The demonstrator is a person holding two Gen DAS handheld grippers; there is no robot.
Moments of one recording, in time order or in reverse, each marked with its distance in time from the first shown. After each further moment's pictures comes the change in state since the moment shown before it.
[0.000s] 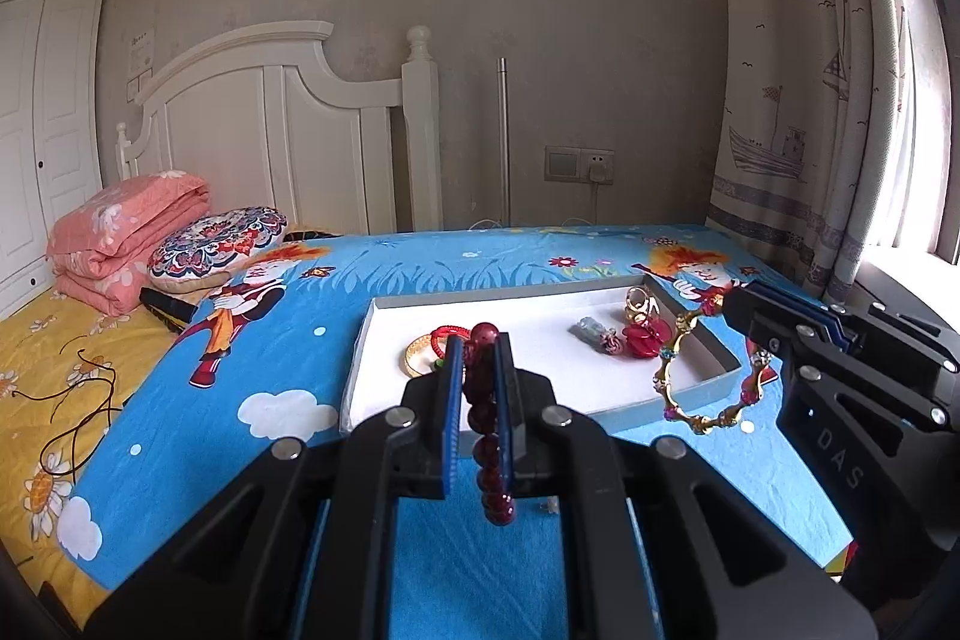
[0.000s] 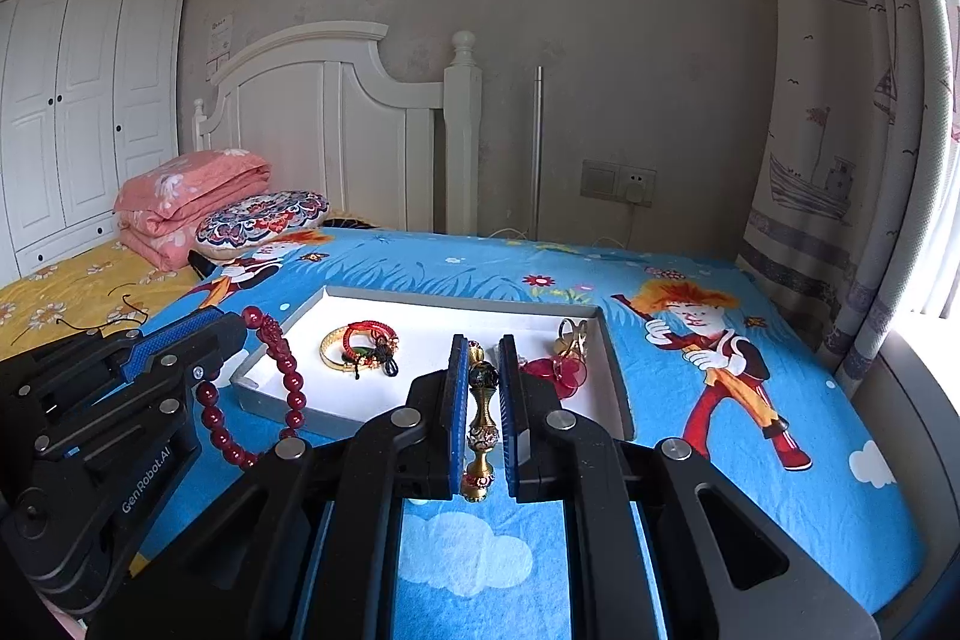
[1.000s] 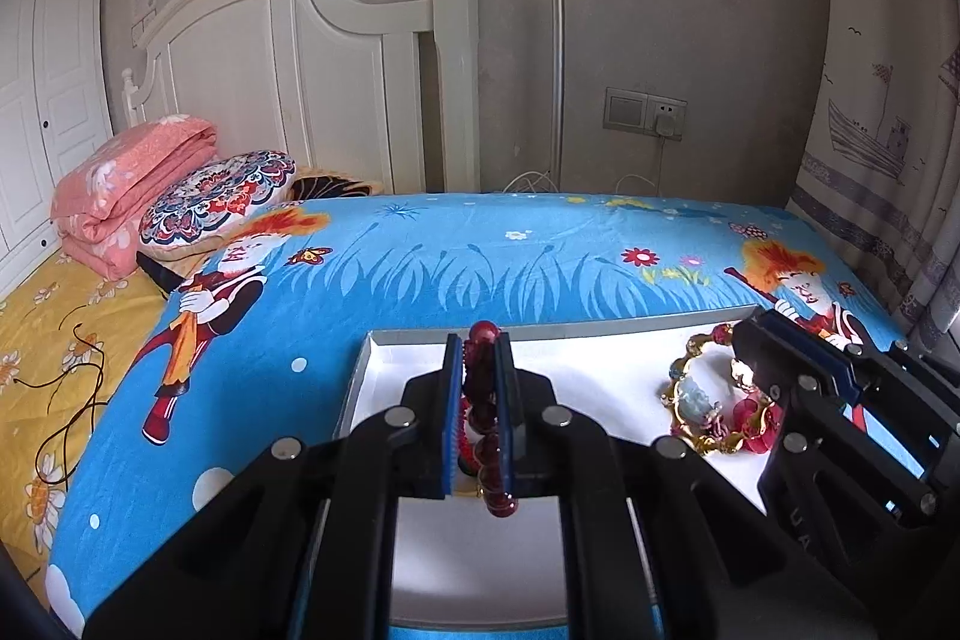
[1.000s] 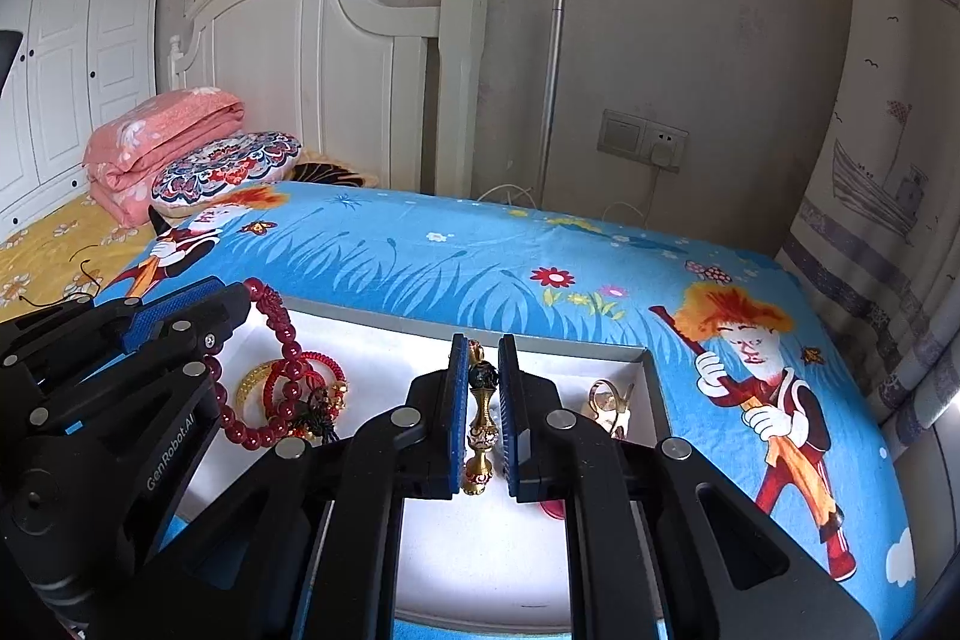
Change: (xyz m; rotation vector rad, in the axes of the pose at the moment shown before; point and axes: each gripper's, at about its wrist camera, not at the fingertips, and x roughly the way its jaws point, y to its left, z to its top) left arm 0.153 0.024 0.052 -0.047 0.194 0.086; right arm 0.139 0.007 0.038 -0.044 0.180 -0.024
